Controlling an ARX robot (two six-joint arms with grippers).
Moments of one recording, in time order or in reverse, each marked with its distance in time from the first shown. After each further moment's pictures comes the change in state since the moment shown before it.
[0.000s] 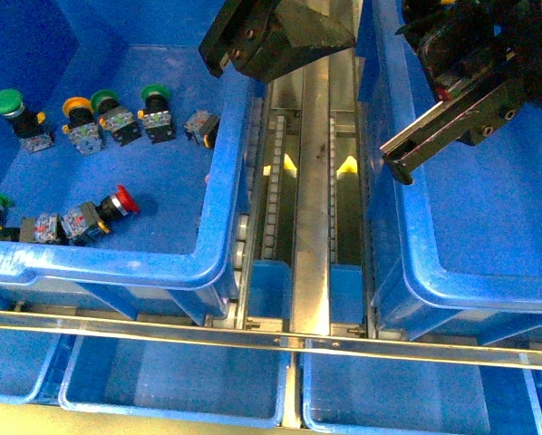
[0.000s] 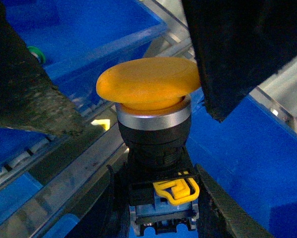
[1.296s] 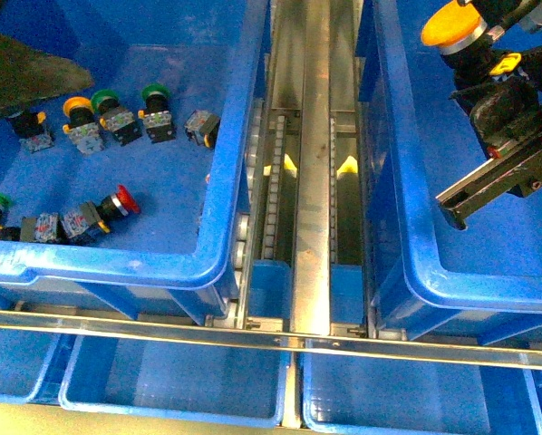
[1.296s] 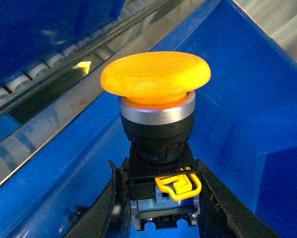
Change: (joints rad) left arm 0.249 -0.431 -0.447 -0.057 -0.201 0.331; right arm -0.091 -0.006 -0.049 -0.060 0.004 0.011
